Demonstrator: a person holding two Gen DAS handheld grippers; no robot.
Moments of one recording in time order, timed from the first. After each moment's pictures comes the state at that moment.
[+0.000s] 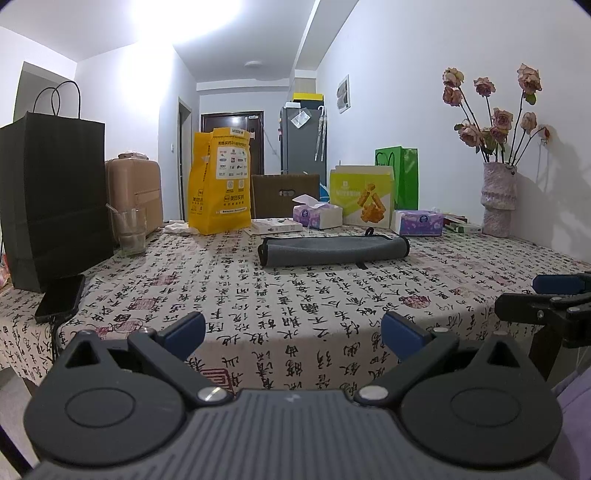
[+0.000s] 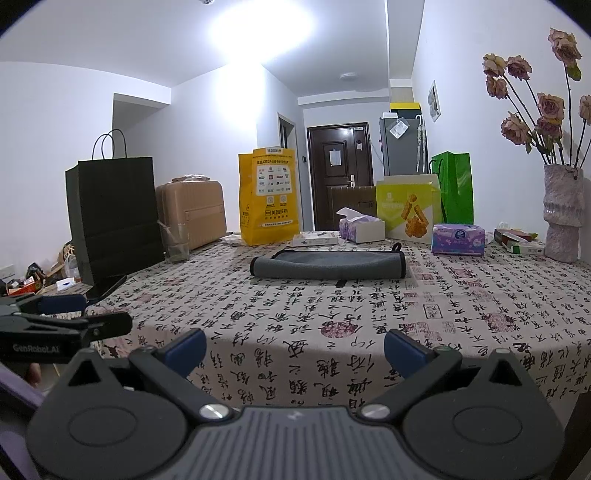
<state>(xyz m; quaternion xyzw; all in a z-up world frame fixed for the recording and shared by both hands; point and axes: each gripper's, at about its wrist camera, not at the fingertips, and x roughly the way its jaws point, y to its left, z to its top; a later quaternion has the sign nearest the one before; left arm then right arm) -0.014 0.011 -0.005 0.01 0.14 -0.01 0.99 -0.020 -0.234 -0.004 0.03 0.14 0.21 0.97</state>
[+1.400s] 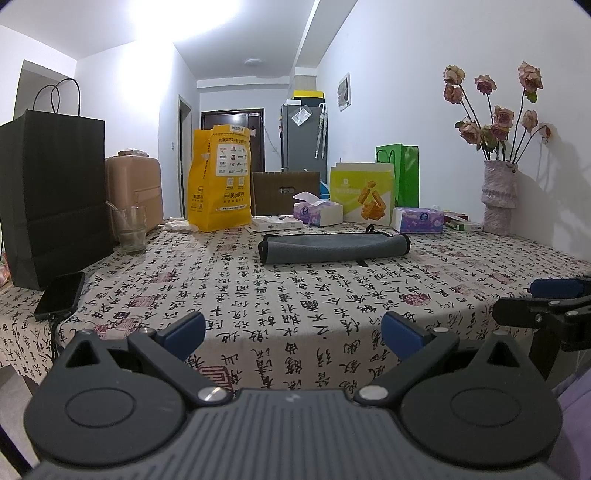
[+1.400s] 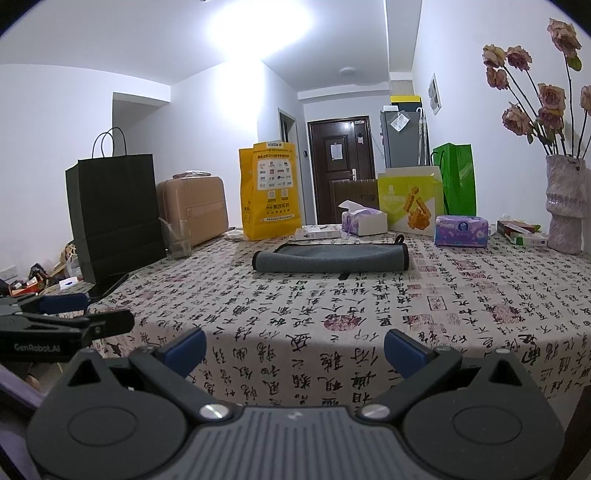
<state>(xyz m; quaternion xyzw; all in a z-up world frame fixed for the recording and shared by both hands) -0.011 0.011 -0.008 0.01 0.14 -0.01 0.99 -0.014 -0.233 -0.006 0.04 0.15 0.21 0.96</state>
